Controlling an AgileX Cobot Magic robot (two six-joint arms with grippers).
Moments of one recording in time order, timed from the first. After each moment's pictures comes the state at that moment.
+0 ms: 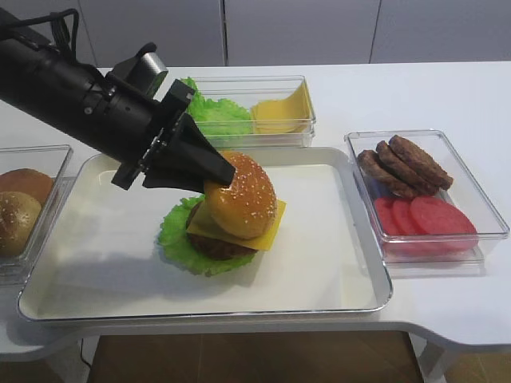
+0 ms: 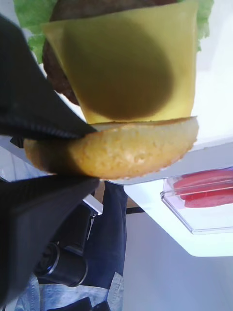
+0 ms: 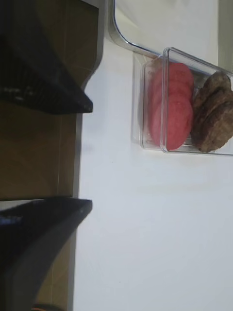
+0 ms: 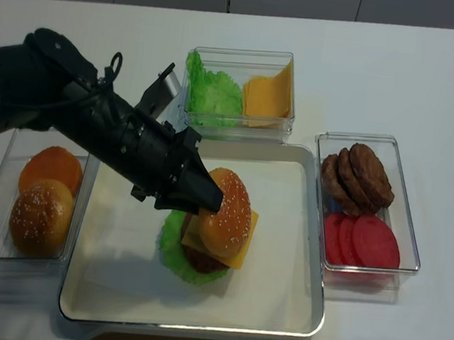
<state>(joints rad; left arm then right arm) -0.23 1.71 -1.15 -1.09 1.19 0.49 0.05 -0.02 -0.47 0.05 1.15 -0.02</state>
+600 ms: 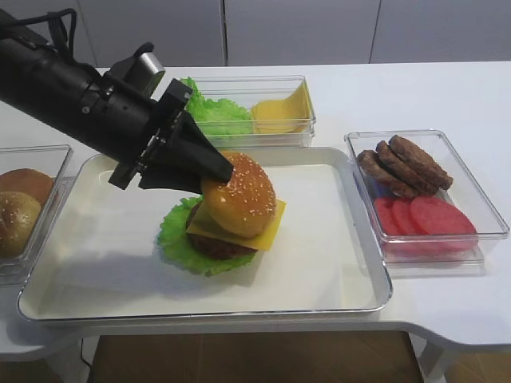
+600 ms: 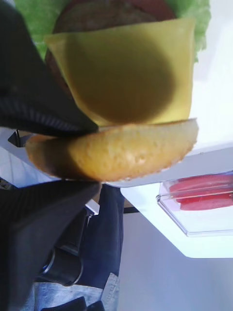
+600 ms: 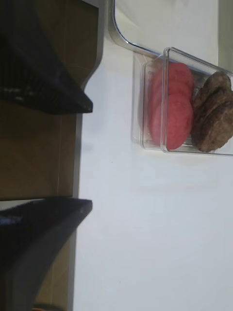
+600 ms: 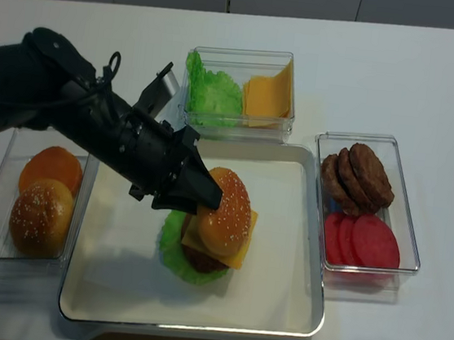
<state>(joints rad) -0.22 1.71 -1.15 -1.09 1.19 0.48 0.05 -0.02 -0.47 0.05 1.15 -0.02</state>
